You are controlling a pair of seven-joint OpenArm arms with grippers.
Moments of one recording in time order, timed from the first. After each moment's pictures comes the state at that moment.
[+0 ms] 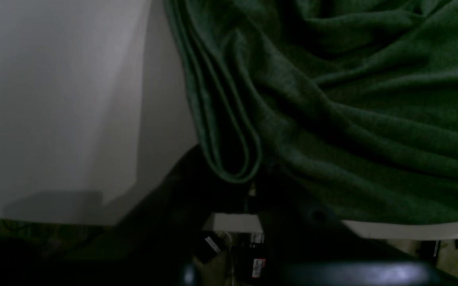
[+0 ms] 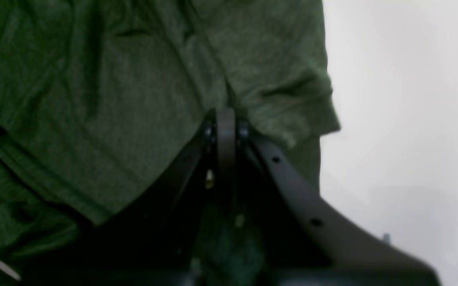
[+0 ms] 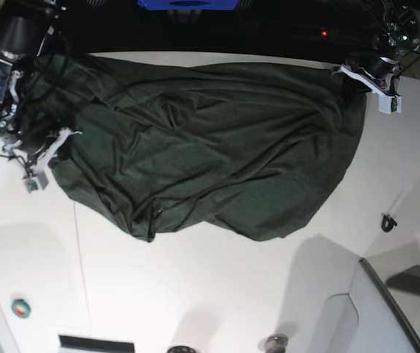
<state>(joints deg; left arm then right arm) 22.1 -7.1 -39.1 79.8 -17.7 -38.5 30.6 0.1 5.4 27.3 72.3 1.1 40.1 -41.8</state>
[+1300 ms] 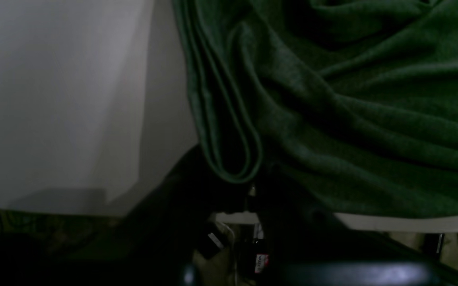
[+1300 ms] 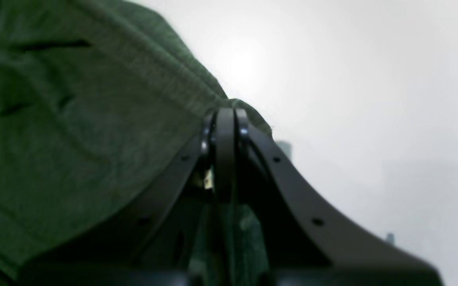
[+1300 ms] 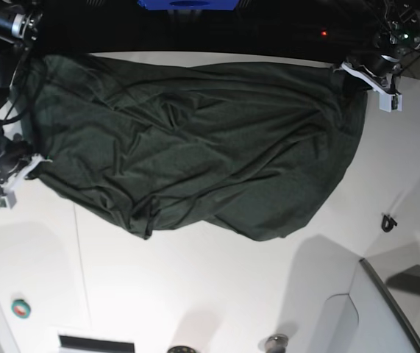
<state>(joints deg) 22.7 -7.7 -38.9 79.8 -17.7 -38.5 30.6 8.4 12.9 27.2 57.5 1.1 32.7 -35.4</state>
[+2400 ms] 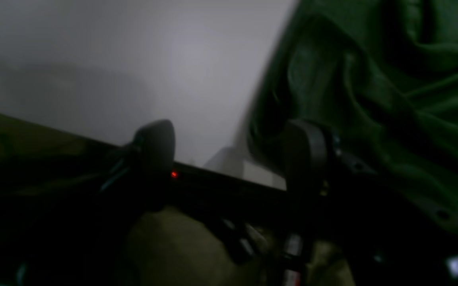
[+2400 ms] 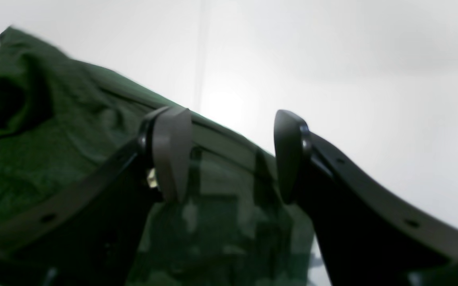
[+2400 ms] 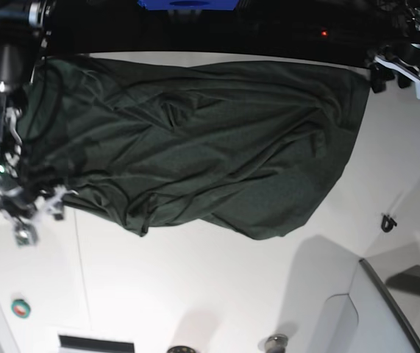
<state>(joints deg) 25.7 -8.4 -49.3 86.8 -17.1 -37.9 31.1 8.3 9.8 14.1 71.2 1.6 22.7 -32.9</state>
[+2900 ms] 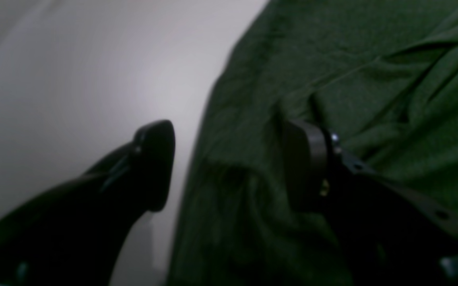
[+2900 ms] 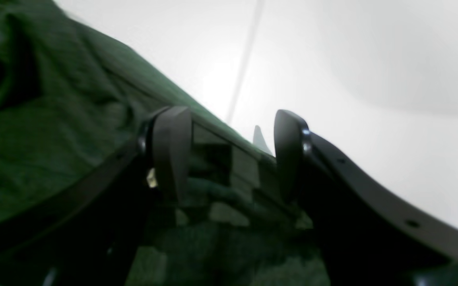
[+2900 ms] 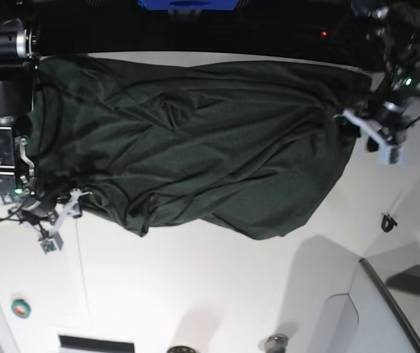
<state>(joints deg) 10.4 -7.9 -35.1 82.5 -5.6 -38.2 30.5 15.4 12.9 4.0 58.0 1.4 22.7 -32.8</state>
